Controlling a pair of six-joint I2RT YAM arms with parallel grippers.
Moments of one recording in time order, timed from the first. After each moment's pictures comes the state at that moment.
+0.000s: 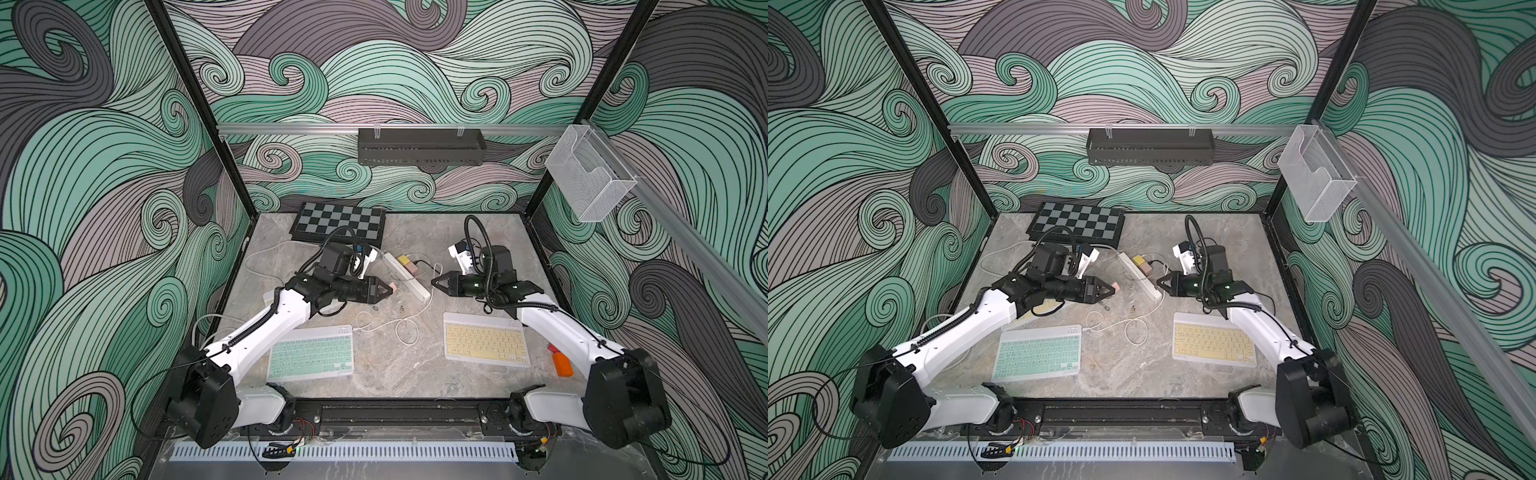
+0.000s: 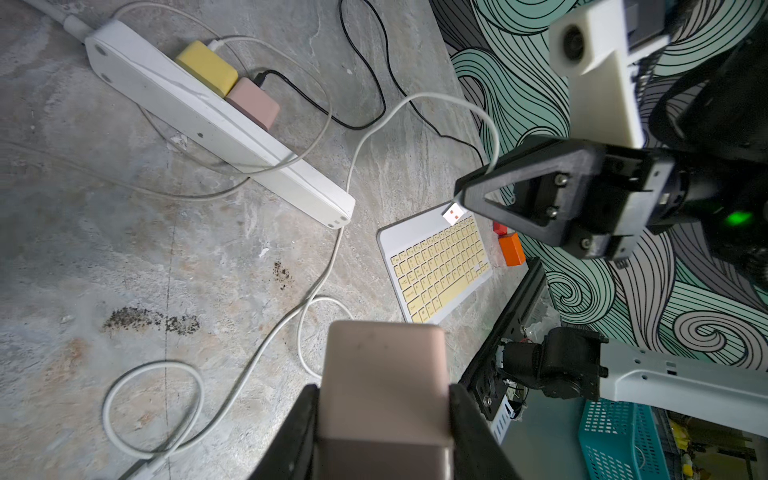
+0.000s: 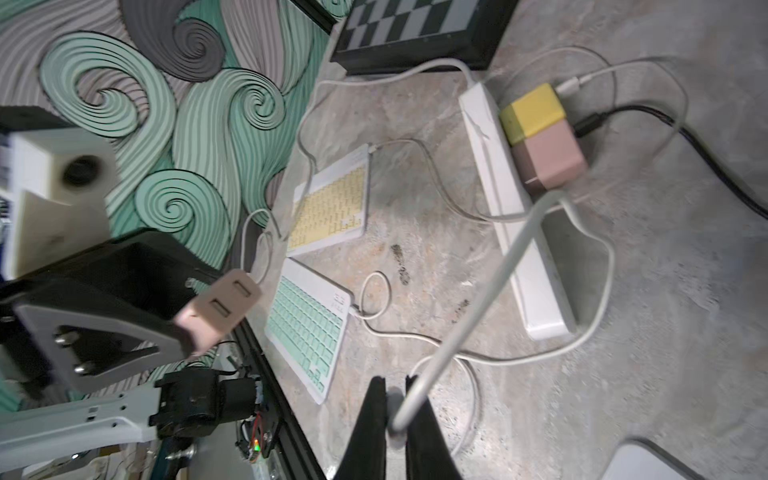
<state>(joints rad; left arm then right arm) -0.52 1.30 0.99 -0.43 0.52 -0.43 0.28 1.32 0.83 -0.28 -0.64 0.41</state>
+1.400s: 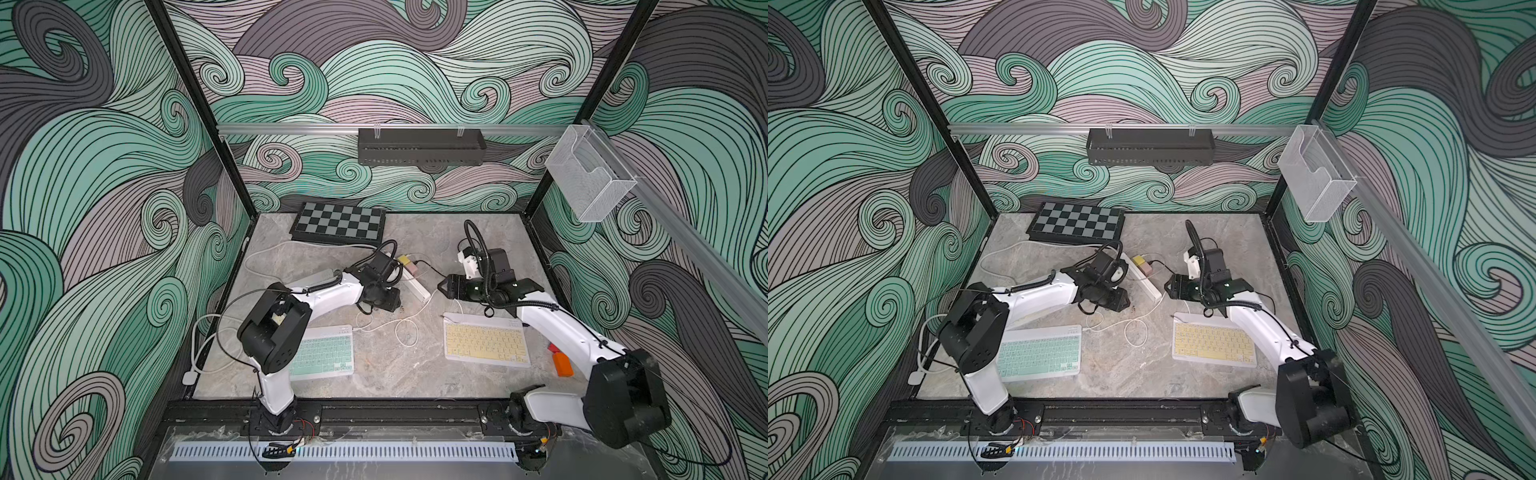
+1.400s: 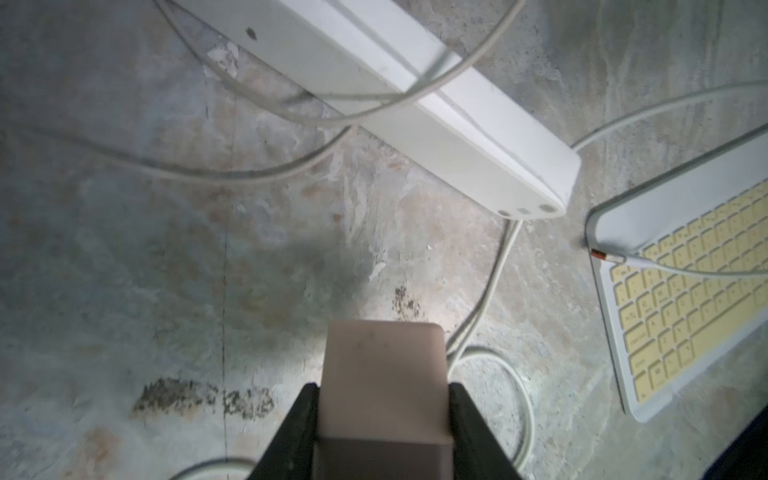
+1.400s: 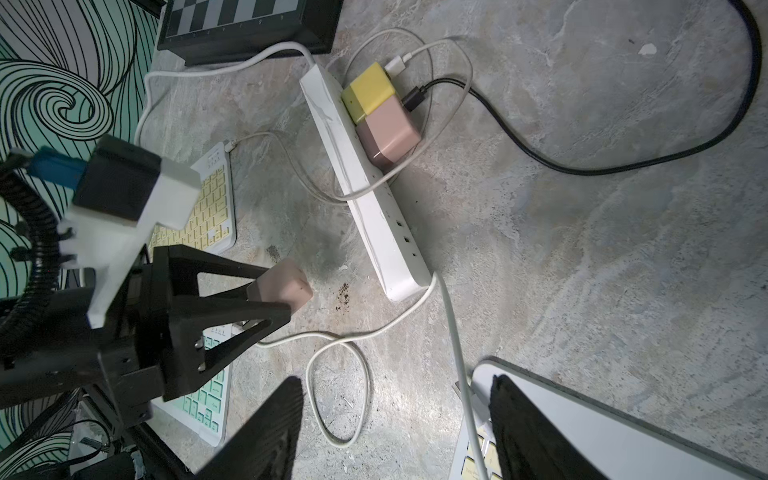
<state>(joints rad) -0.69 1.83 1.20 -0.46 0.12 -0.31 0.29 1.31 0.86 -0.46 -0.33 0.39</state>
